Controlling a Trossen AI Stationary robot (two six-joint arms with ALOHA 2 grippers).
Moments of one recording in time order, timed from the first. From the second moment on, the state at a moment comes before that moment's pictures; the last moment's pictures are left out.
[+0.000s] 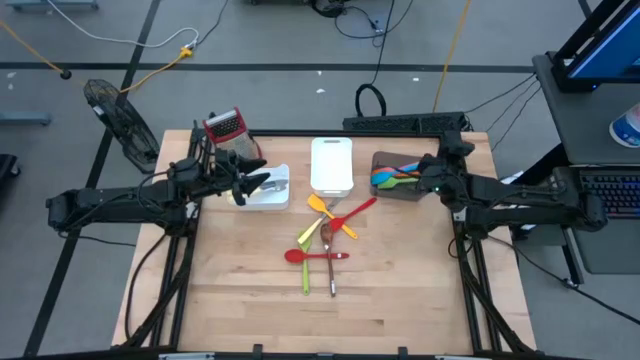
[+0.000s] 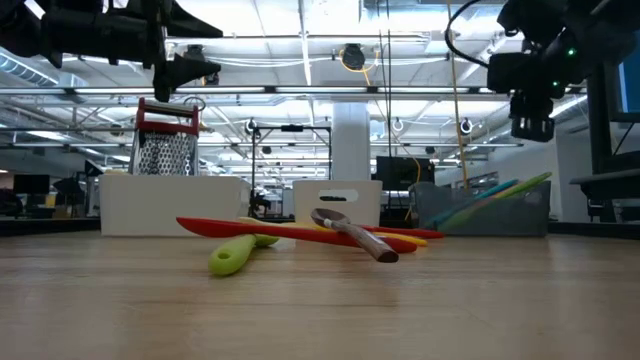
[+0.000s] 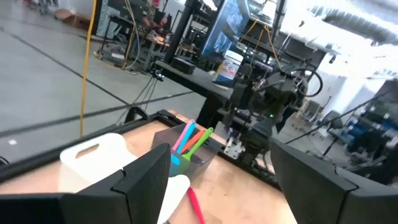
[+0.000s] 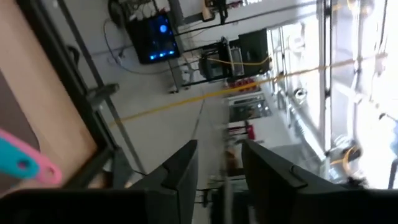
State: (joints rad) left arm 0.27 0.70 0.35 0.42 -0.03 -0.43; right arm -0.23 0.78 0.49 -0.39 1.36 -0.64
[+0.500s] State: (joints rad) left arm 0.13 0.73 0.40 0.39 0.00 -0.53; right arm -0.23 0.70 0.49 -0.39 1.17 -0.19
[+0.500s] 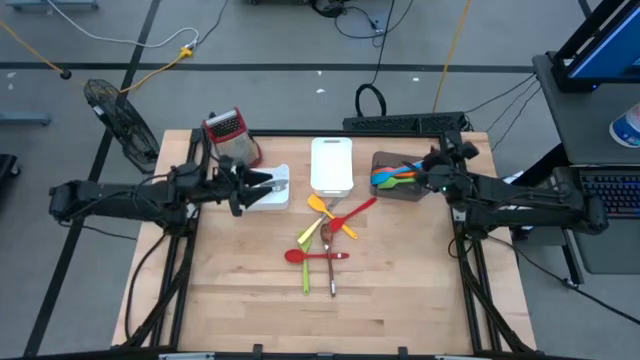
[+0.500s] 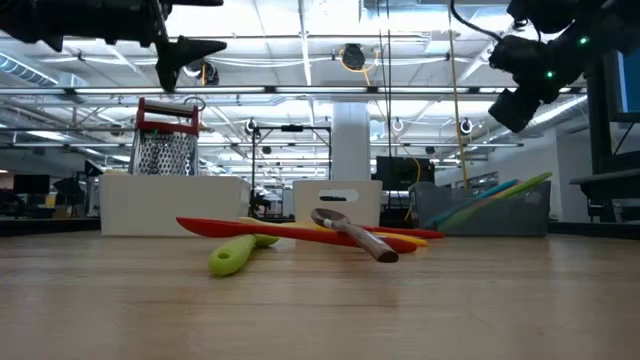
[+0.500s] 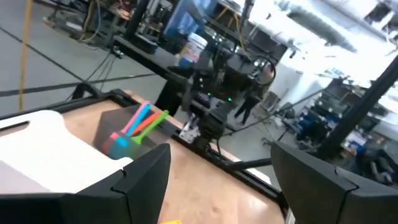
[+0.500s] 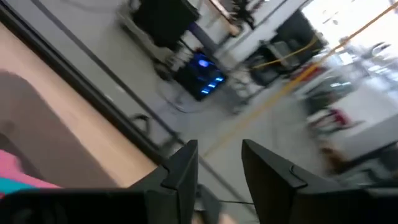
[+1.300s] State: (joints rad) left arm -0.08 1.32 1.10 -0.32 -0.27 -0.53; right arm -0.23 0.60 0.49 -0.39 0.80 -0.01
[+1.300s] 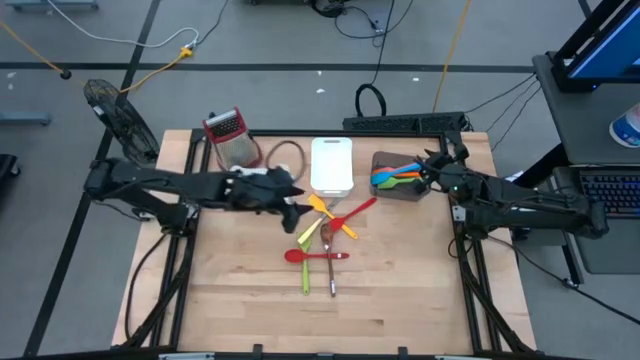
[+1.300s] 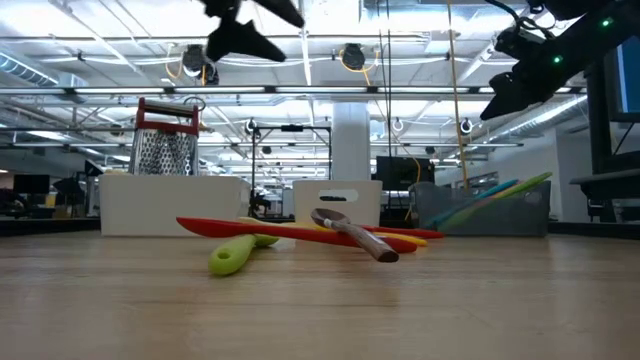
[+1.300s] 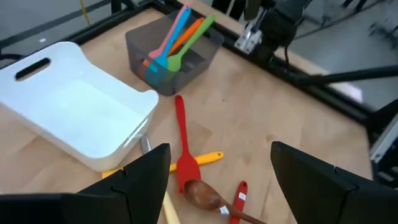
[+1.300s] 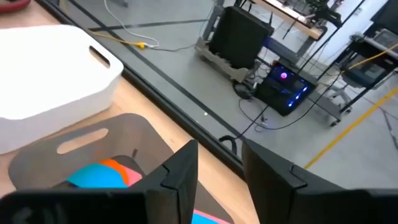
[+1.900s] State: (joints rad) left arm -0.10 1.75 1.52 -0.60 -0.21 -1.01; right arm -0.23 0.45 0.49 -0.39 0.81 -0.02
